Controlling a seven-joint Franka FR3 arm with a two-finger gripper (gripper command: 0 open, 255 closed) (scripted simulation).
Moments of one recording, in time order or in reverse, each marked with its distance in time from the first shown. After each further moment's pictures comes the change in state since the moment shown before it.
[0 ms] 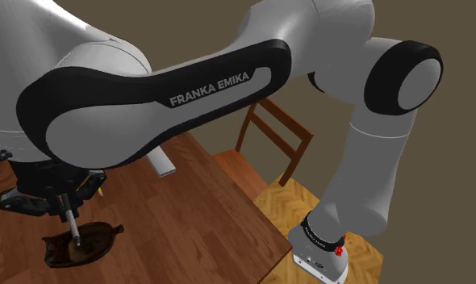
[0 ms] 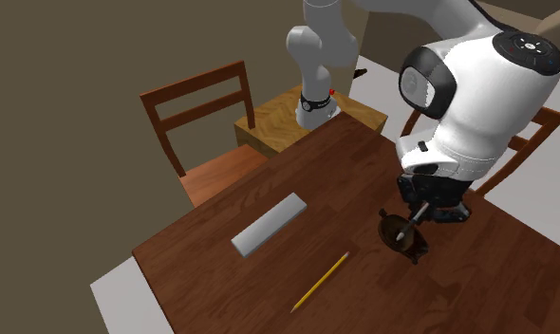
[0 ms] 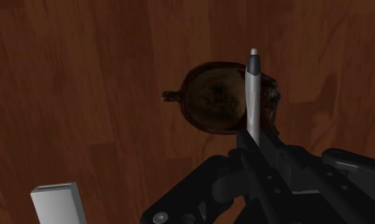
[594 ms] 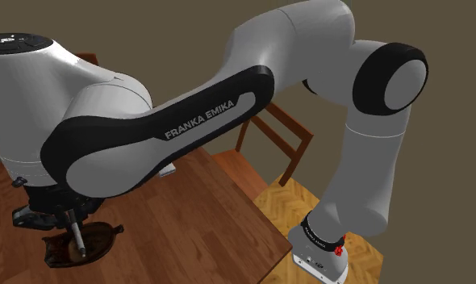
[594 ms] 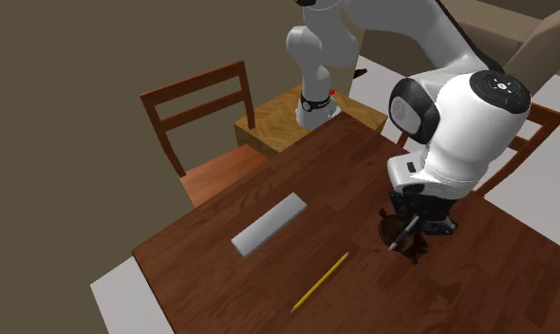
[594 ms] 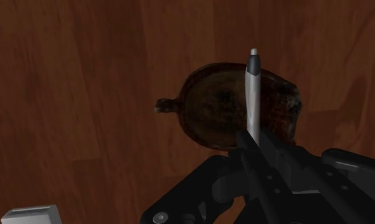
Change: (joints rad) arm 0.011 0.045 -0.018 -0.065 -0.037 0.100 0.022
